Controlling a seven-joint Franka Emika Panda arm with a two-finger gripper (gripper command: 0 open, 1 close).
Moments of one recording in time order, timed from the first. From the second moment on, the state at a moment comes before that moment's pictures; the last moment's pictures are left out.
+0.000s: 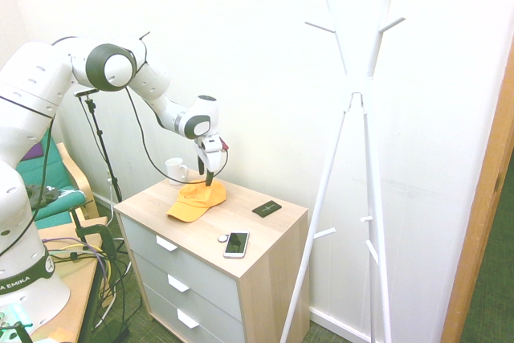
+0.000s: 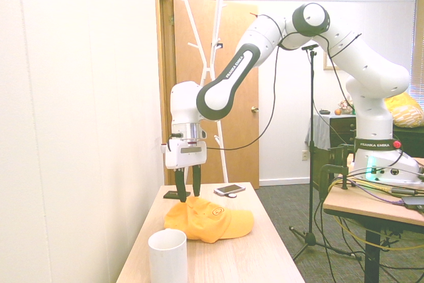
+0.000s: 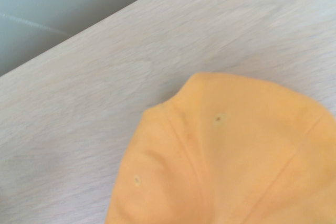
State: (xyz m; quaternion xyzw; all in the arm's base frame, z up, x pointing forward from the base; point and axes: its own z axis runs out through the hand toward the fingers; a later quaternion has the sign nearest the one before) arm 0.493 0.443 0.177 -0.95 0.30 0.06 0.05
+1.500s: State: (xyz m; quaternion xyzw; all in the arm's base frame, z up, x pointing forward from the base) arm 0.503 0.427 0.147 -0.95 0.31 0.07 0.02
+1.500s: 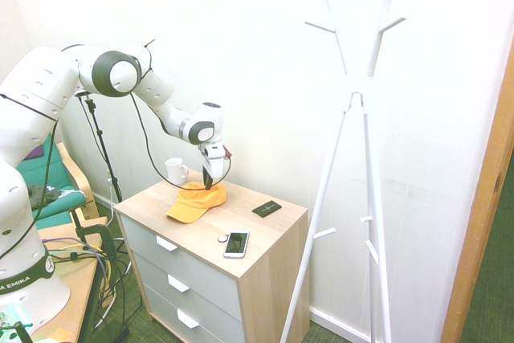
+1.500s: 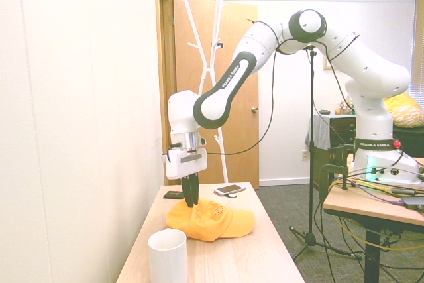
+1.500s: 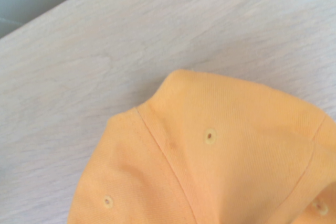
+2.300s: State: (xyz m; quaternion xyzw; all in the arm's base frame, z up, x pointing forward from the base) arm 0.546 0.401 0.186 -0.94 0.34 0.03 0.03
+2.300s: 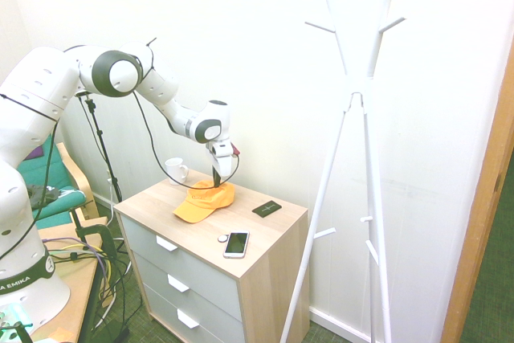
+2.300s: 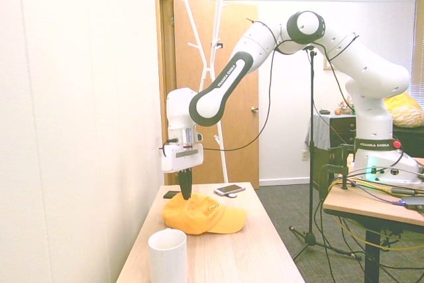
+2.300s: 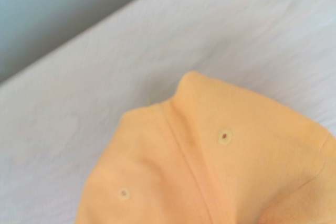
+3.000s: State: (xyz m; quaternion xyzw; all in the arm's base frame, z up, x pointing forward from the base) arm 0.562 0.311 0.339 -0.90 0.42 -0.09 0.01
